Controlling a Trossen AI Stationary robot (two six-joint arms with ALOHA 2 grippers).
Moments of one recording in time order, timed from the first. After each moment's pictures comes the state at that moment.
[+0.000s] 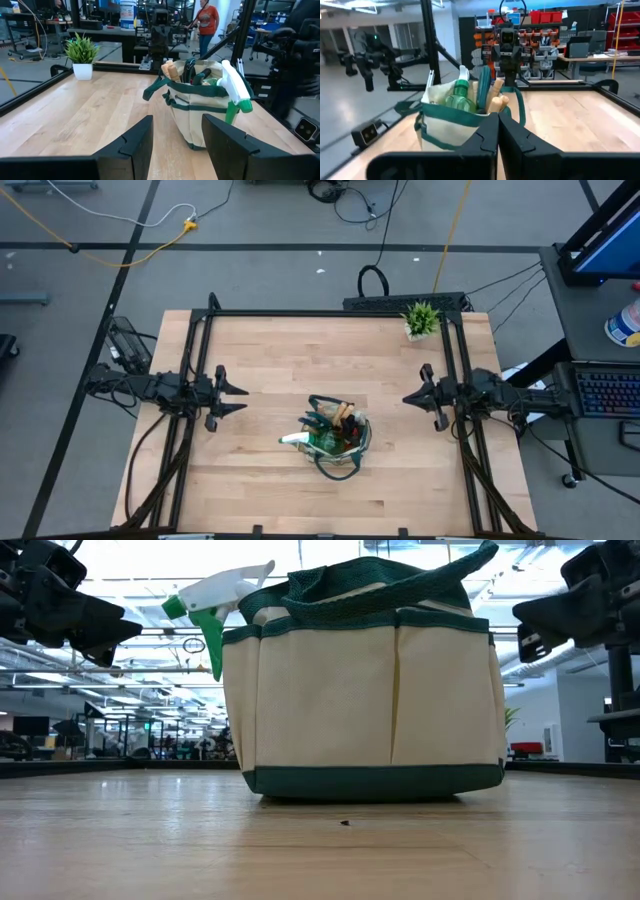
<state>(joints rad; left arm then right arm) -0.24 0.01 0.06 -0.10 -0.18 -0.09 -0.06 0.00 0.01 0.04 -0.24 0.08</state>
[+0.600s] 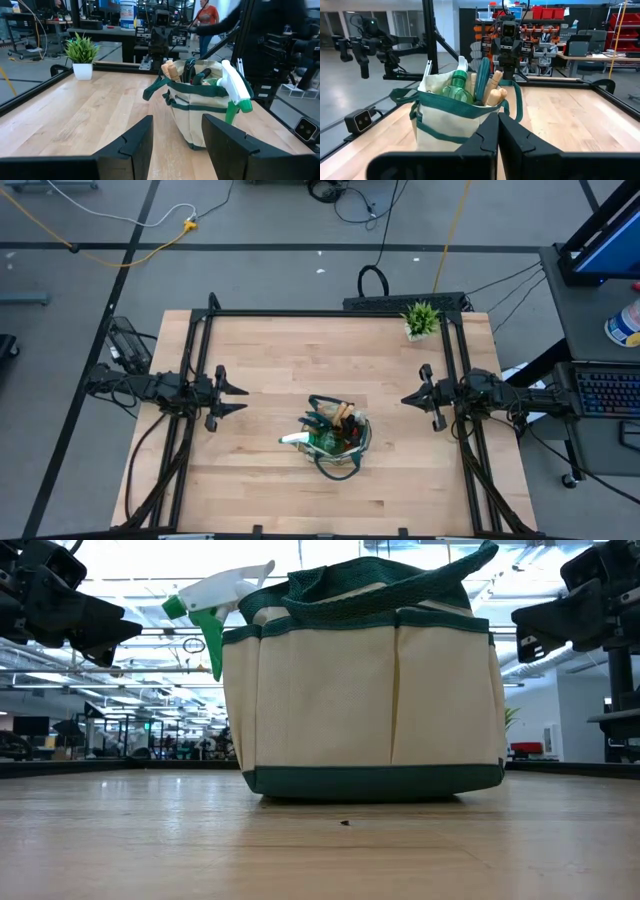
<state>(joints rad) -0.24 0.01 0.06 -0.10 -0.18 -0.09 -0.06 0.05 0.01 0.06 -0.24 0.01</state>
